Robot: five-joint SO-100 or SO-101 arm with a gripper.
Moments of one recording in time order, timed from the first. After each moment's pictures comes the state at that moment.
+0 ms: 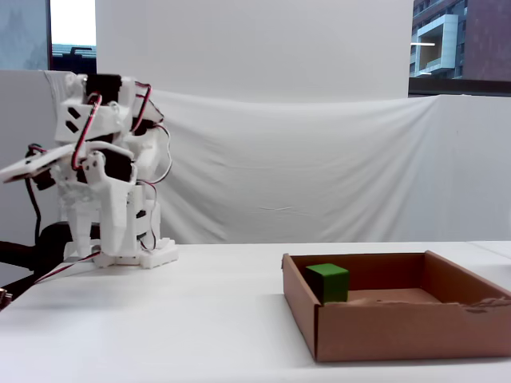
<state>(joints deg) 4.4 156.3 153.0 62.3 -43.9</state>
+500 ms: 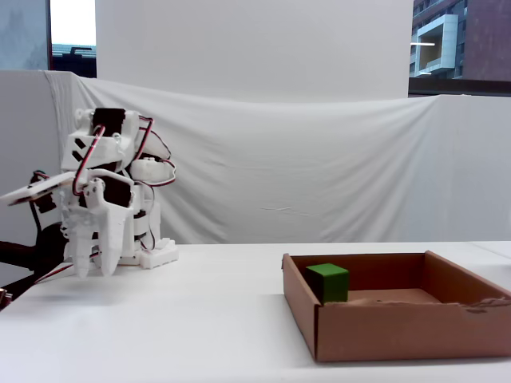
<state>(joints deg) 7.3 181.1 170.2 65.8 -44.4</state>
